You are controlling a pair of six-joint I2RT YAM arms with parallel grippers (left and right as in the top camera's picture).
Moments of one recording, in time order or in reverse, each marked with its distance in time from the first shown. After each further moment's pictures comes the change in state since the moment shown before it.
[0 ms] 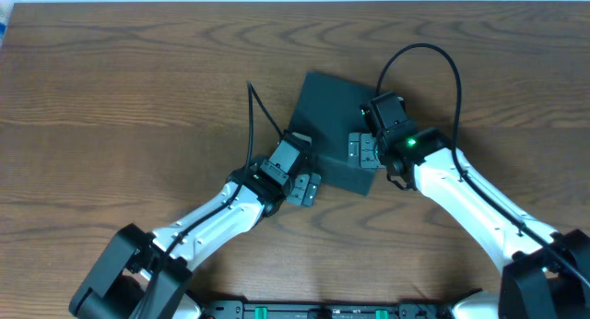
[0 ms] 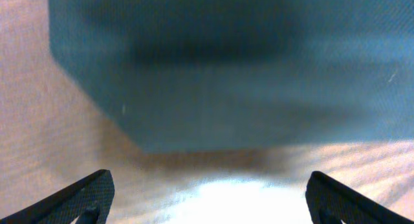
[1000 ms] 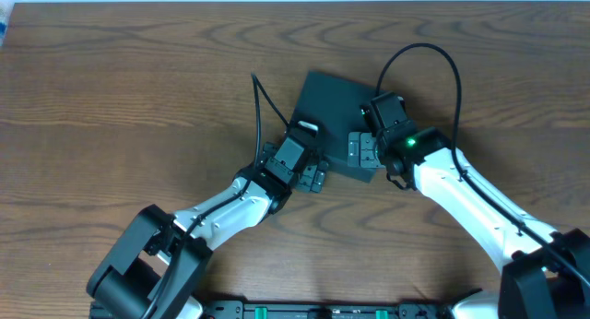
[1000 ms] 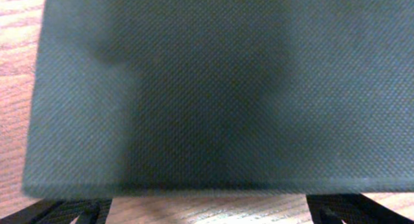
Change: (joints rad) left arm -0.001 0.092 0.000 0.227 -0.058 0.011; right arm 0.000 0.002 0.000 0.005 0.000 0.001
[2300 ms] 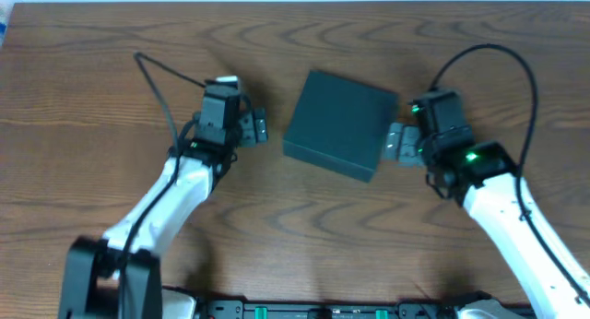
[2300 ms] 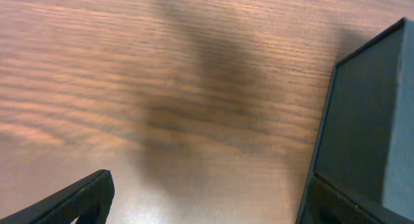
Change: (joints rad) left arm 0.393 -0.109 0.120 -0.118 0.066 -0.019; right arm -0.187 -0.242 -0.022 -0.104 0.021 0.006
